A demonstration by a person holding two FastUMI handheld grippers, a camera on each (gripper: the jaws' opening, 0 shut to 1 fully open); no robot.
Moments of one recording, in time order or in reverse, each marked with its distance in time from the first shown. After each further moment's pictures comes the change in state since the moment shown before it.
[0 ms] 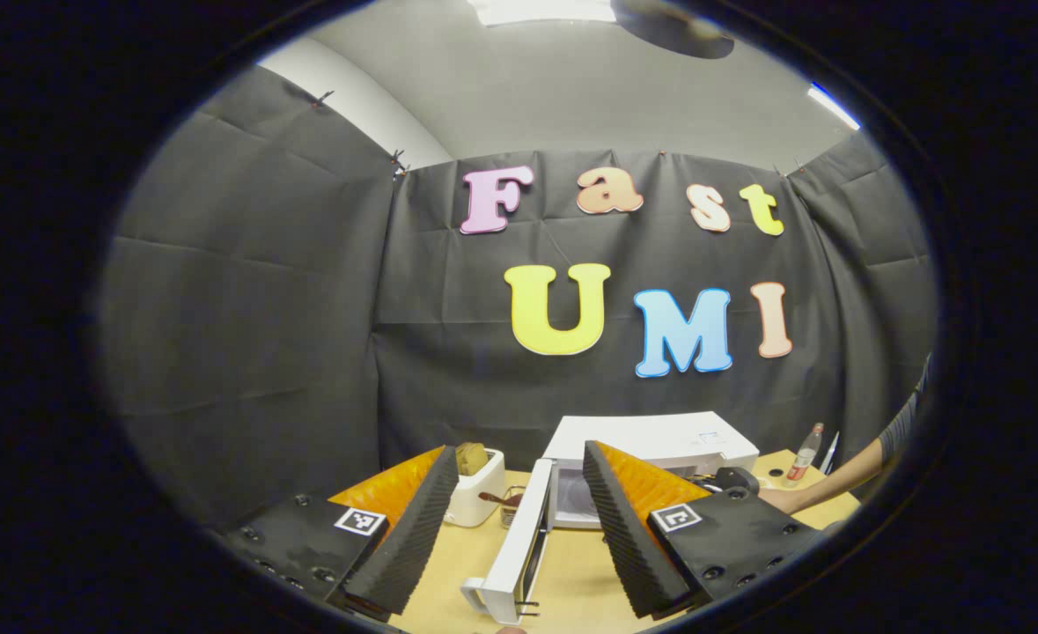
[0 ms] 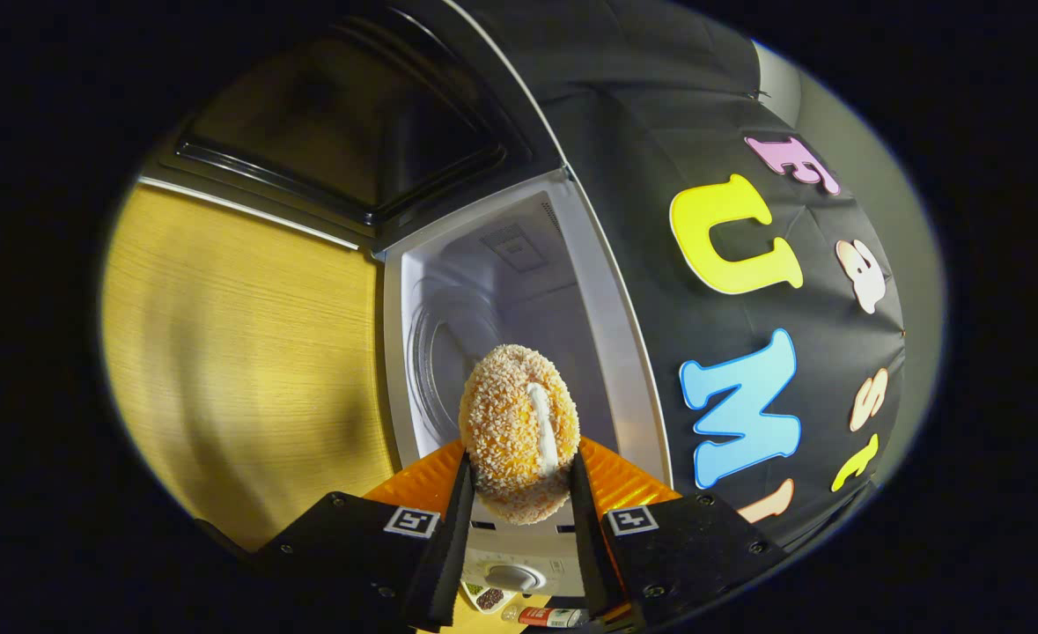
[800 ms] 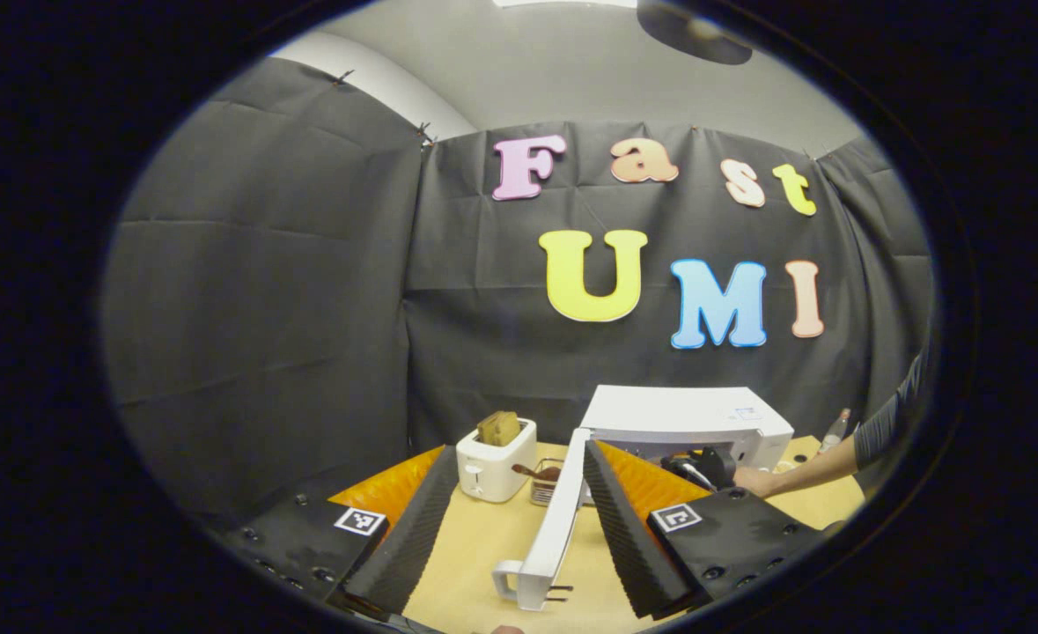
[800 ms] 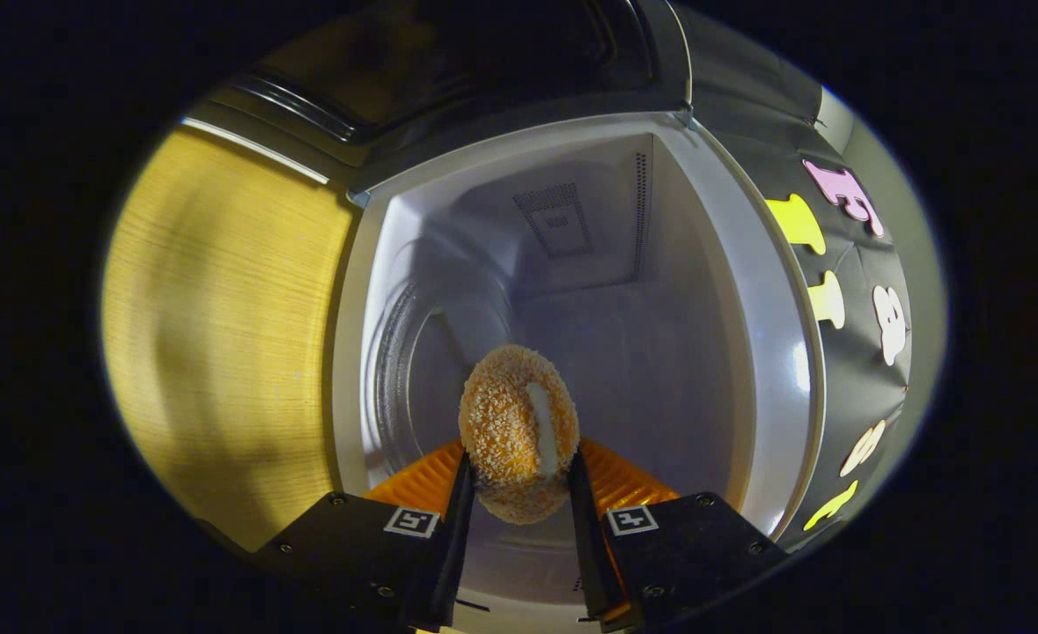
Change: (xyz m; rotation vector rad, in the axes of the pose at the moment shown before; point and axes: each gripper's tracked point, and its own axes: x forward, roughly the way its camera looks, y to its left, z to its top) left arm 0.008 0.037 -0.042 -0.013 0.118 0.090; right arm 0.112 0.000 0.004 -0.134 0.030 -0.027
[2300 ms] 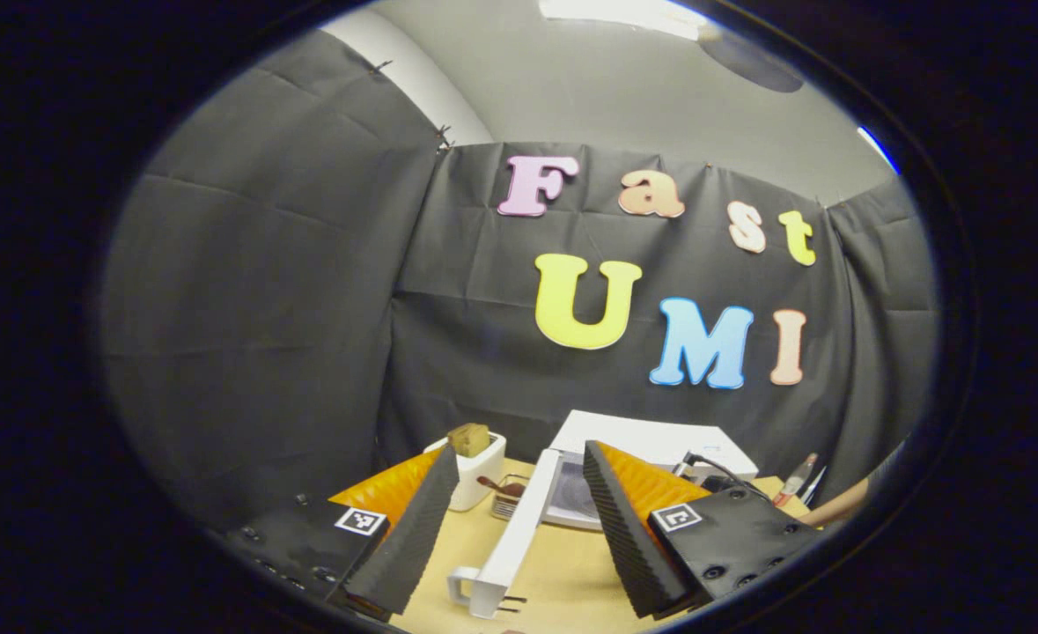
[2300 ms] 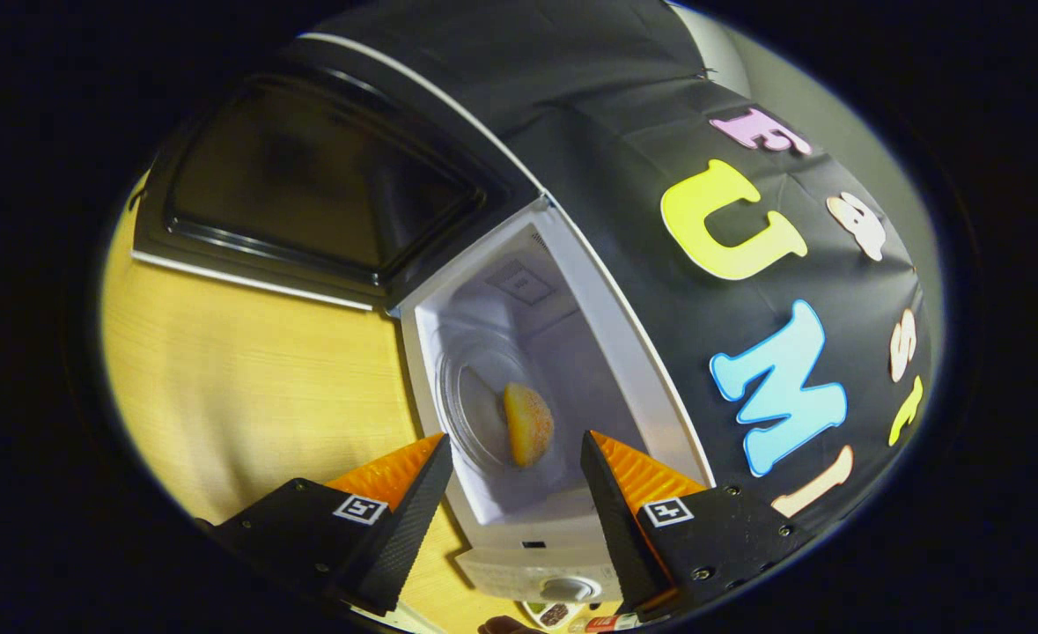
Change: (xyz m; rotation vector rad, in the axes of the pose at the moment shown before) left arm -0.007 -0.018 0.017 -0.173 -0.090 -0.069; right arm -0.152 -0.017 -0.002 0.434 -0.195 0.111
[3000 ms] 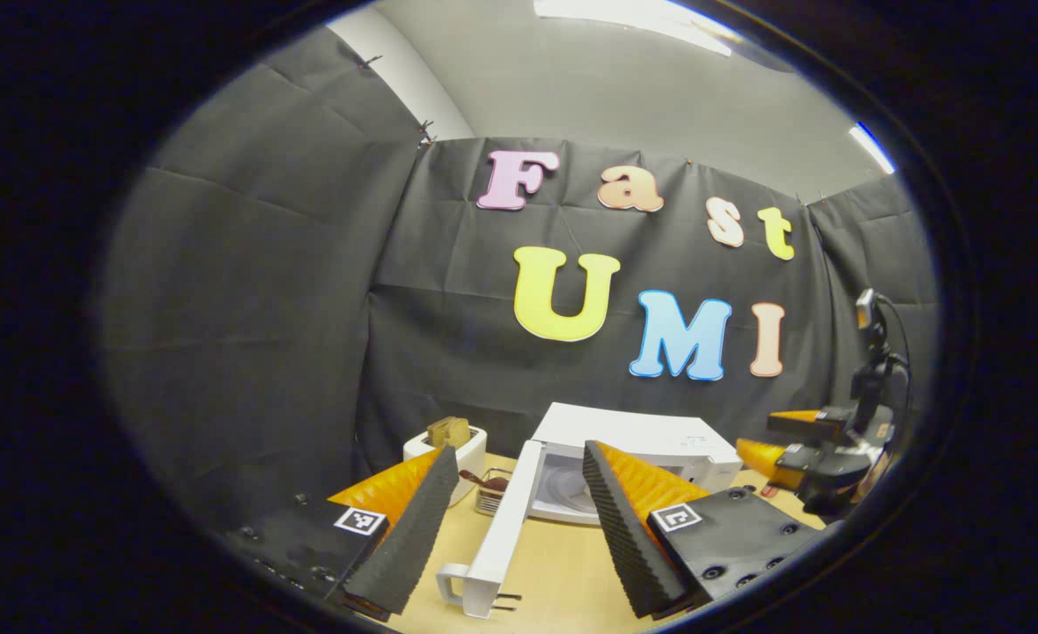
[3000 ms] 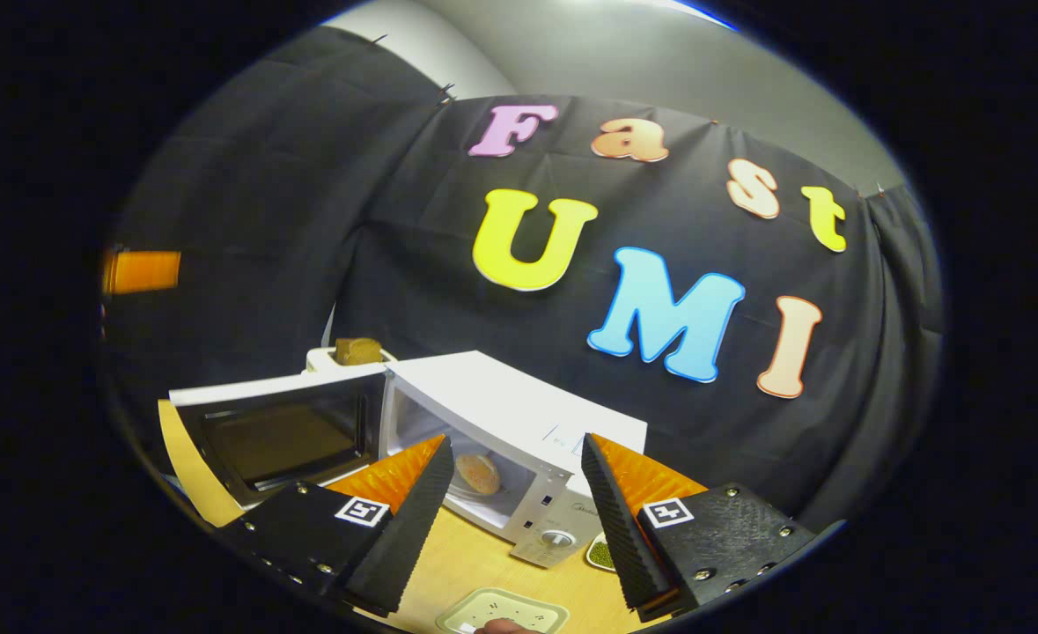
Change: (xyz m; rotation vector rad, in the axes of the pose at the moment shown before) left arm 0.007 0.001 -0.023 0.042 0.016 -0.070; right arm -0.178 -0.139 0.062 0.721 -0.155 -0.202
